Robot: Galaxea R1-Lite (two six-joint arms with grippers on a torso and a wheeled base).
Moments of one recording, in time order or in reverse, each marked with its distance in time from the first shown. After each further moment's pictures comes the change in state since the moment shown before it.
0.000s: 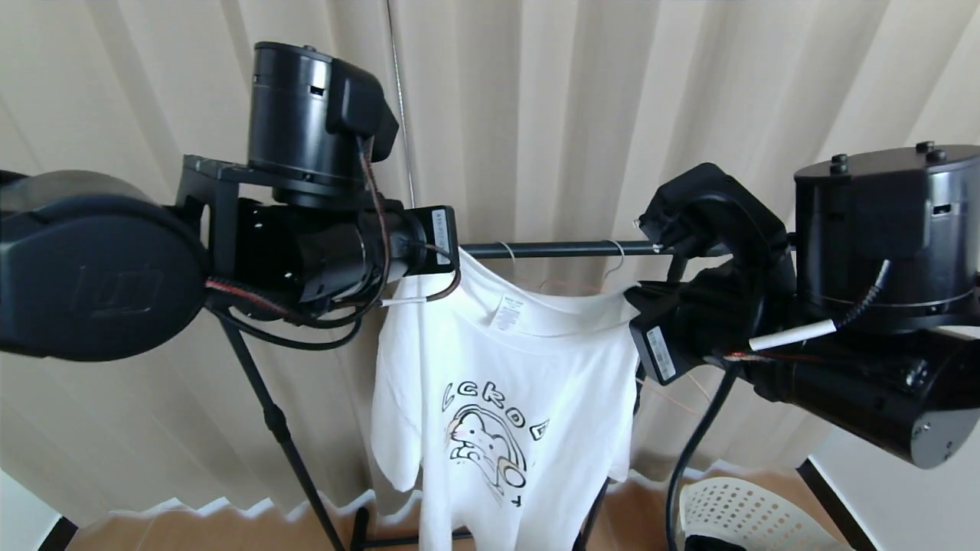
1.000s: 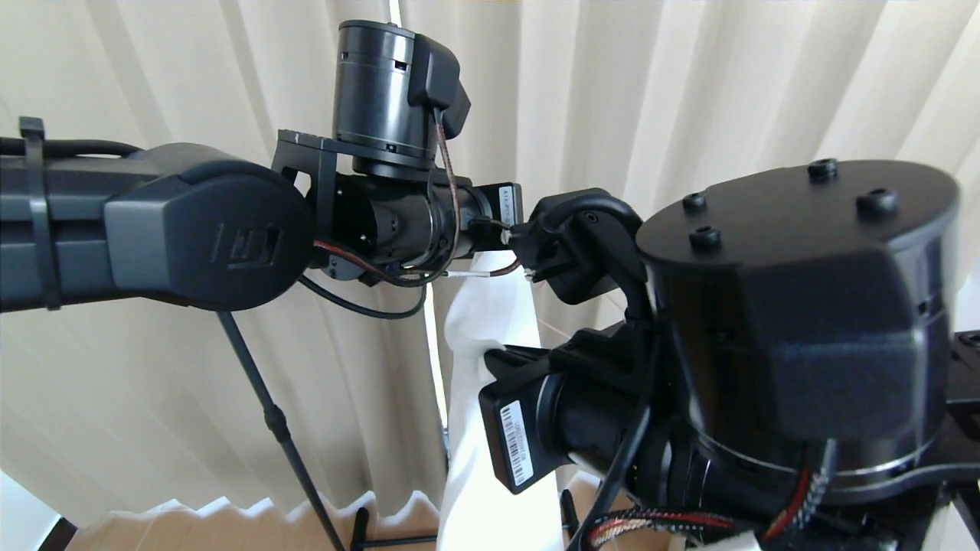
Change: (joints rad) left arm -0.037 0.126 -0.199 0.025 -0.152 0.015; right arm 0.313 0.127 -0.190 0.123 -0.005 0.421
